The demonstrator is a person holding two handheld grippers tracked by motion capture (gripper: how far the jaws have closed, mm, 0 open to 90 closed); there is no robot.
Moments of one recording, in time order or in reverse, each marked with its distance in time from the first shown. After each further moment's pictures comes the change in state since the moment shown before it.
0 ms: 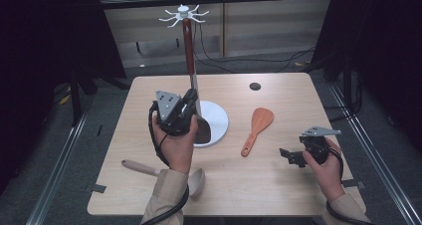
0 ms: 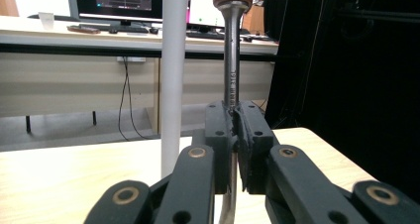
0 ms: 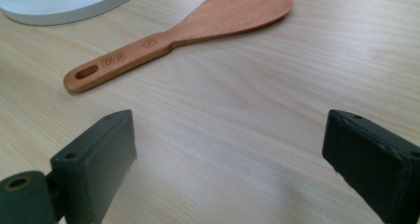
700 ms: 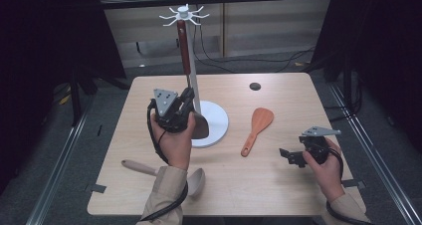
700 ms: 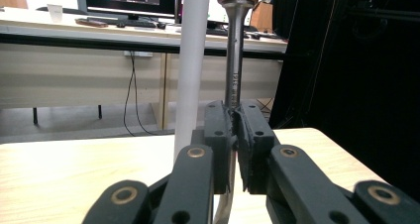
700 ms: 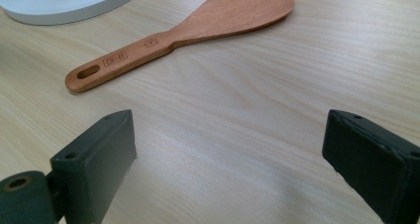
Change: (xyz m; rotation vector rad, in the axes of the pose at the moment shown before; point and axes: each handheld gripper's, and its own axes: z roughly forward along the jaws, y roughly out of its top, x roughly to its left) left arm 0.010 -0.003 0.009 0.010 0.016 -0.020; right arm 0.000 0.000 0.000 0.002 0.003 0.000
